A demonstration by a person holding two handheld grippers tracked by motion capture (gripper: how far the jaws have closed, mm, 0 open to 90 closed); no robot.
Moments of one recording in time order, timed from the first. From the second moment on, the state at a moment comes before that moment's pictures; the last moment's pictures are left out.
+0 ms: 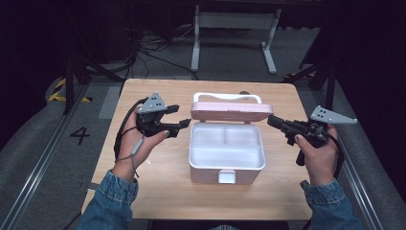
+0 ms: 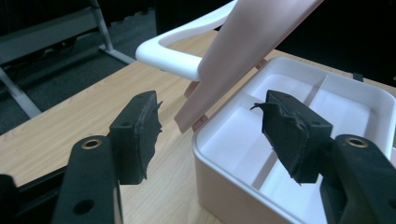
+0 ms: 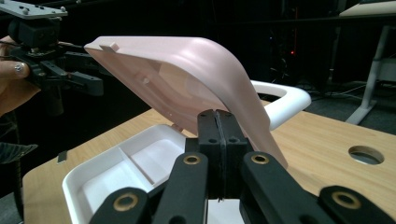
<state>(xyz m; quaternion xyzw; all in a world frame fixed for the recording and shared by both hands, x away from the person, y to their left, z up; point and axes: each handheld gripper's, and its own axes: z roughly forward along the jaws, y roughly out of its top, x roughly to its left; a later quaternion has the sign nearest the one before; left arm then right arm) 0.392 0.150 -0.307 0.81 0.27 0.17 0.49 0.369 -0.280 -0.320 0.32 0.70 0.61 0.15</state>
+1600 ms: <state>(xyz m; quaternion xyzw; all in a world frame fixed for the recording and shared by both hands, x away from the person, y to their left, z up) 0.440 0.118 -0.298 0.79 0.26 0.18 0.53 0.350 -0.295 -0.299 0.33 0.74 0.53 0.23</state>
